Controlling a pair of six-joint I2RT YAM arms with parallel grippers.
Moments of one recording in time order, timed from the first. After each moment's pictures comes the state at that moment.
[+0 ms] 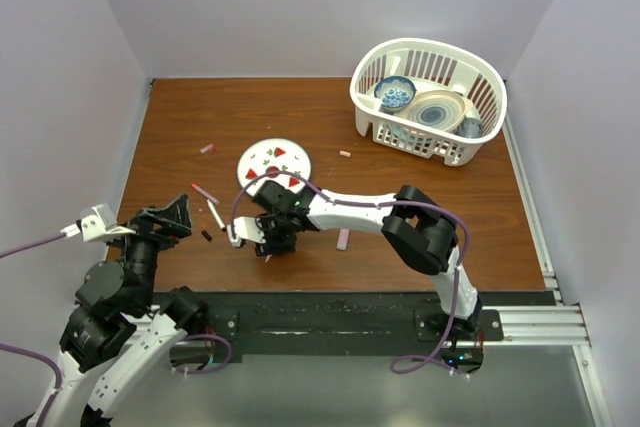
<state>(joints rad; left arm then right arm) -0.64 0.05 0.70 -0.61 -0.73 -0.52 1.09 2.09 1.51 -0.49 -0.27 -0.73</state>
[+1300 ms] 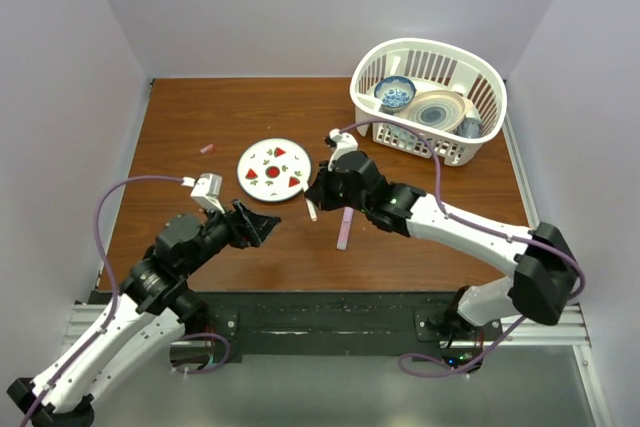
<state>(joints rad) -0.64 0.40 0.49 -0.32 0.01 -0.71 0.92 1.41 1.04 -0.15 0.11 0.61</state>
